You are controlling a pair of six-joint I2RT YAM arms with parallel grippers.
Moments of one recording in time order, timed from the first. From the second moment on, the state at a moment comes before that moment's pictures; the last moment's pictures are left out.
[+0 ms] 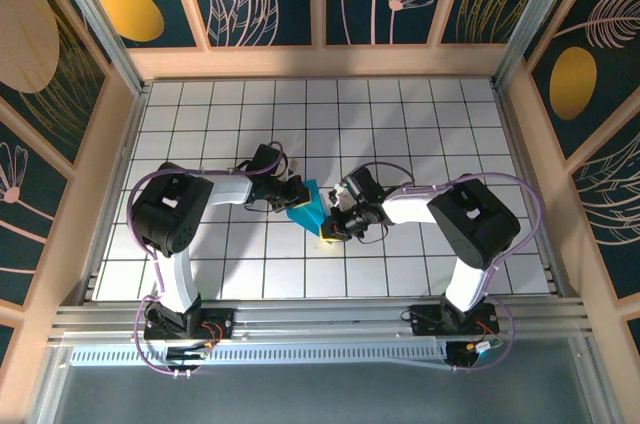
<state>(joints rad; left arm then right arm) -0.49 1.90 0.93 -0.03 0.56 -0.77 0.71 1.77 0.78 -0.09 -0.68 0.68</state>
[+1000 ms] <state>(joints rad) -0.49 1.90 0.93 -0.03 0.55 -0.77 0.71 1.77 0.74 0.00 -0.69 0.70</state>
